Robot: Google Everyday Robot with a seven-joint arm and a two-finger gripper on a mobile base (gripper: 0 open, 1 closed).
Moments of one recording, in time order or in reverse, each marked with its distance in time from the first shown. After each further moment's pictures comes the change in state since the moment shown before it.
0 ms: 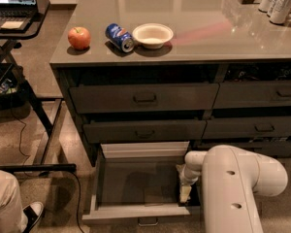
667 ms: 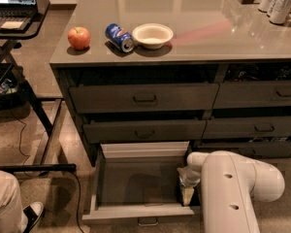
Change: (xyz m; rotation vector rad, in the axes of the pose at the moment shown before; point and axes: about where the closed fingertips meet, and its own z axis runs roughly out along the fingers) arm 0.017 0.007 0.017 -0.051 0.000 -0.032
